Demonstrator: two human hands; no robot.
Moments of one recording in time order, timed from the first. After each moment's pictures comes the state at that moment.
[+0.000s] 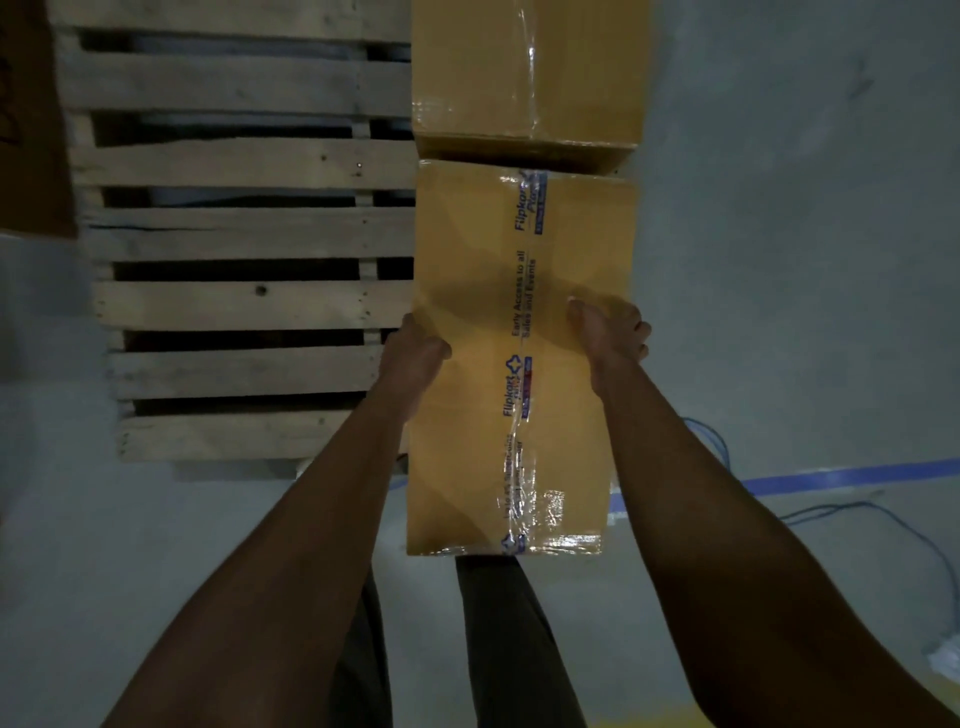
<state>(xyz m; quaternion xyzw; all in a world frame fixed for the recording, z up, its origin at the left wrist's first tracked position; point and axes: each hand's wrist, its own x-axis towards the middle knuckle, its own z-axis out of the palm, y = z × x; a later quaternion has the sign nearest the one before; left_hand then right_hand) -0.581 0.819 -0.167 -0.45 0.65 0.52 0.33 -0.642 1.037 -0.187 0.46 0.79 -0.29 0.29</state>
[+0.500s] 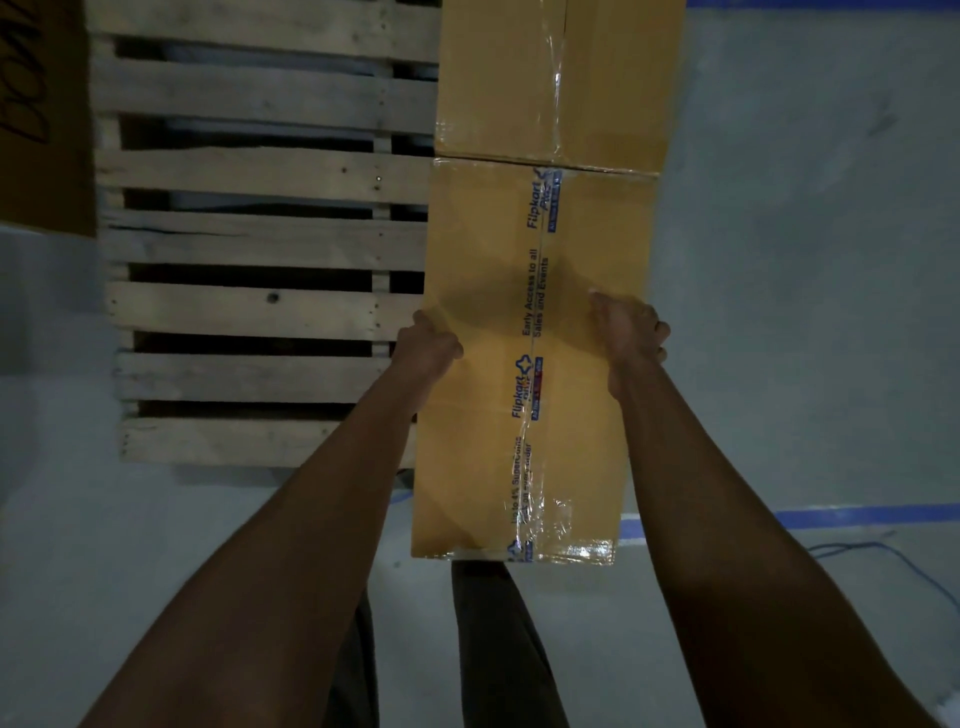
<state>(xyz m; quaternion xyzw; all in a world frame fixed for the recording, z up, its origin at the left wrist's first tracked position) -0.608 0.810 -0.203 -0.48 0.62 0.51 0.36 -0.674 1.037 -0.192 0.44 0.78 -0.33 0.28</state>
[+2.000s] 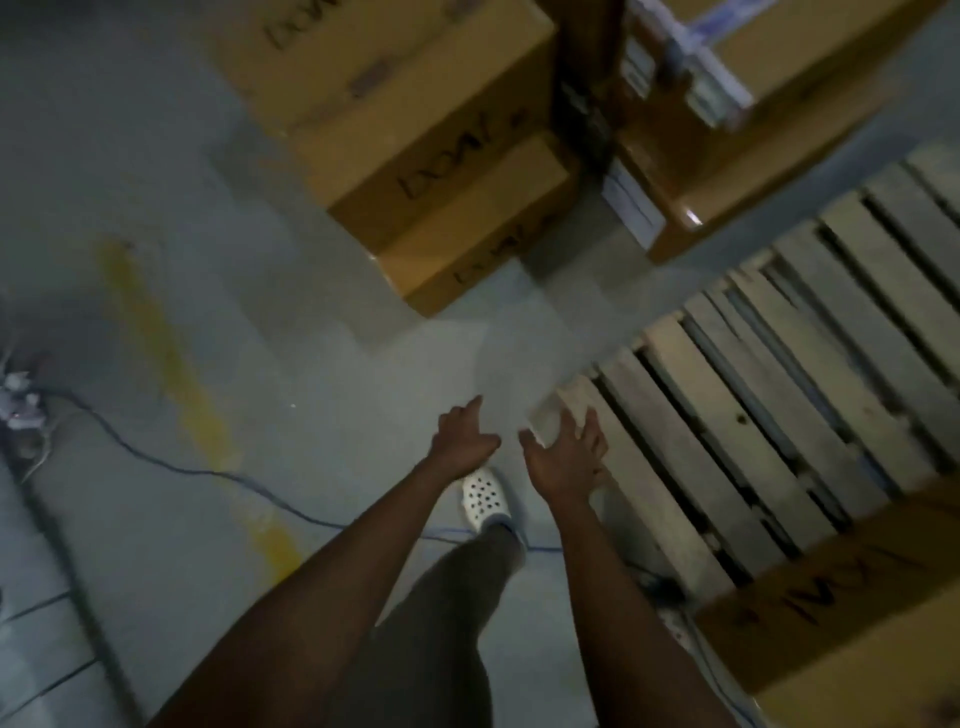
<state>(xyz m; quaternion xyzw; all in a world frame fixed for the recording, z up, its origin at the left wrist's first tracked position) -0.070 0.317 0.007 -0.61 0.57 0.50 0.22 -0.193 0.405 0.003 -0.20 0.85 -0.11 0.47</state>
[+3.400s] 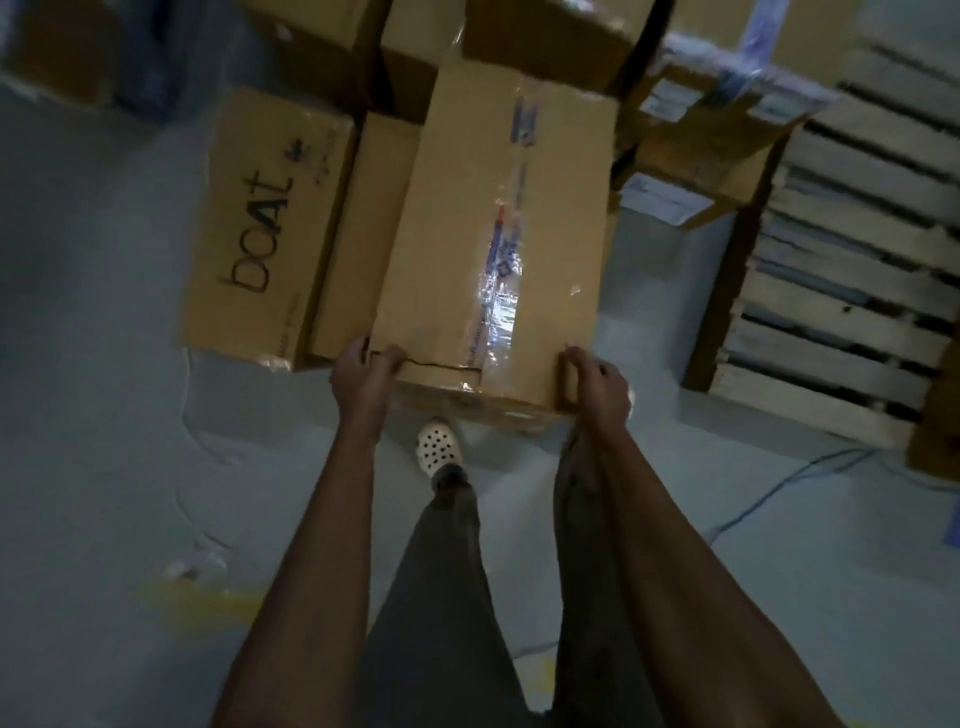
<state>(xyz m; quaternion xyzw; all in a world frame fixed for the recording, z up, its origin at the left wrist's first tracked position) 0.073 -0.415 0.042 -0.58 0.62 0.54 0.03 -0.045 -0.184 0.053 0.31 0.80 -0.42 0.29</state>
